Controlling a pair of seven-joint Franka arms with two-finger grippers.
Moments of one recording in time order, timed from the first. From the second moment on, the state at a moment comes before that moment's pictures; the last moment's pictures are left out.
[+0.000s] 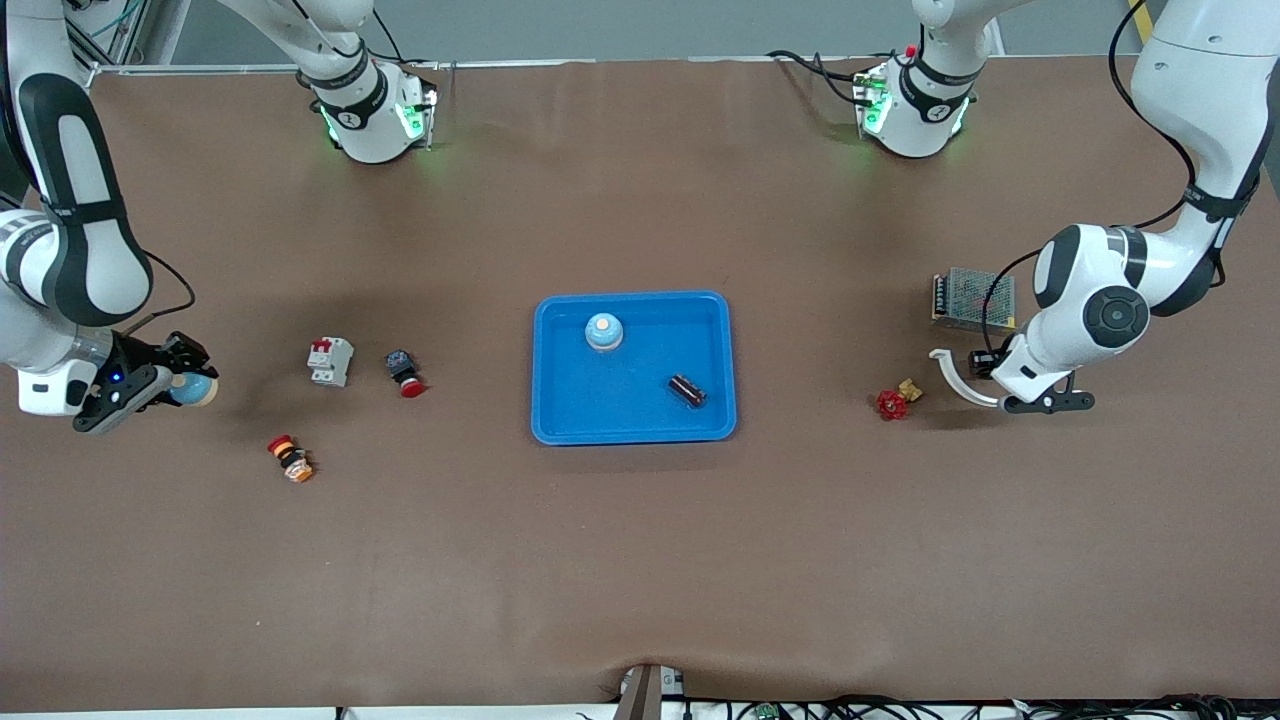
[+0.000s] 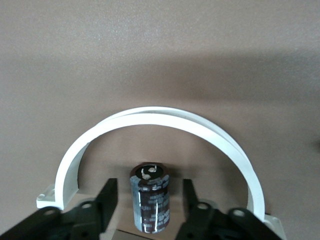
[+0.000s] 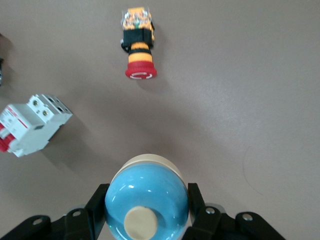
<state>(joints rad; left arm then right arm) 0.39 0.43 -0.31 -2.20 0.41 2.42 -0.26 -0.29 0.36 -0.05 -2.00 0.16 2.28 -1.14</state>
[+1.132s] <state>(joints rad) 0.36 0.42 -0.57 -1.97 0.33 2.19 -0.62 -0.30 0.39 -0.04 -2.20 0.20 2.59 -1.25</state>
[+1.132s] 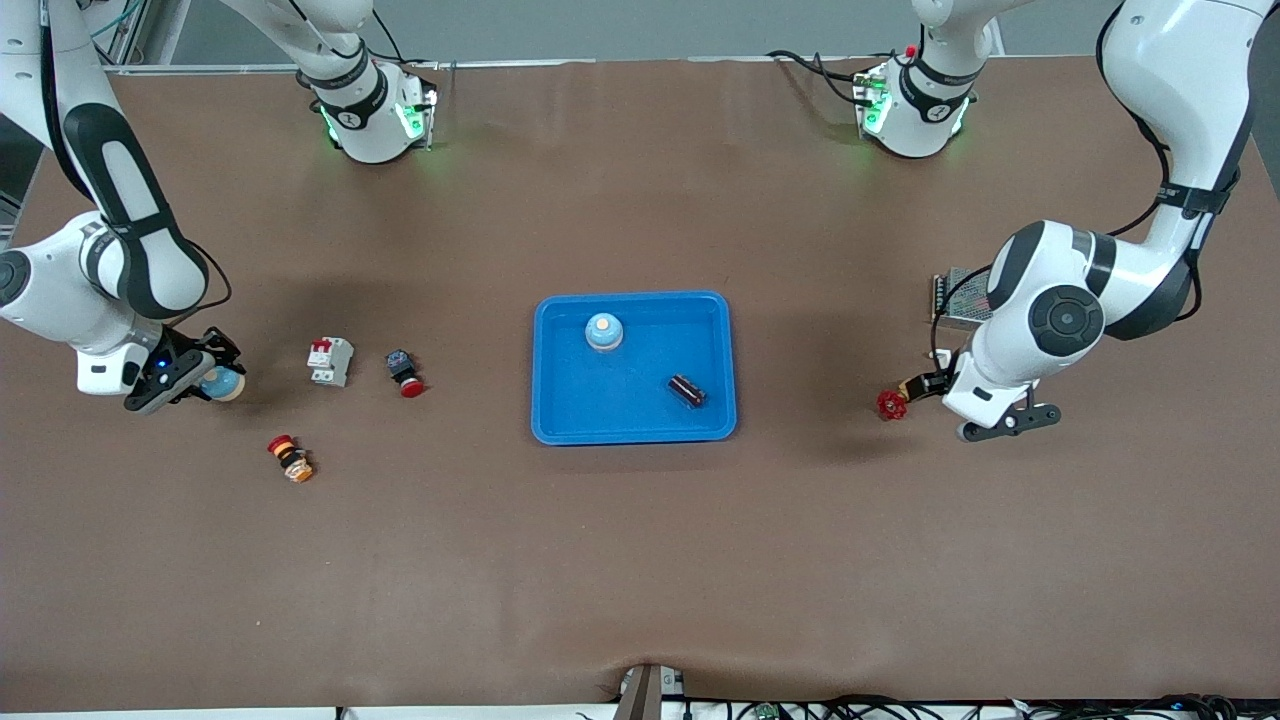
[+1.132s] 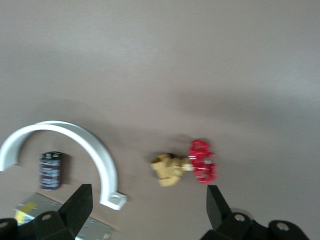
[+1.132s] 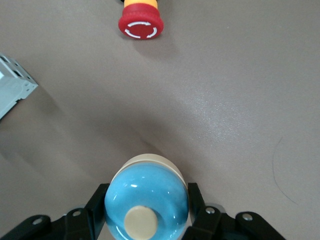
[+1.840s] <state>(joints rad) 0.10 0.56 -0.57 -1.77 0.22 2.19 -1.08 -0.30 0.44 -0.03 -2.22 0.20 2.67 -1.25</state>
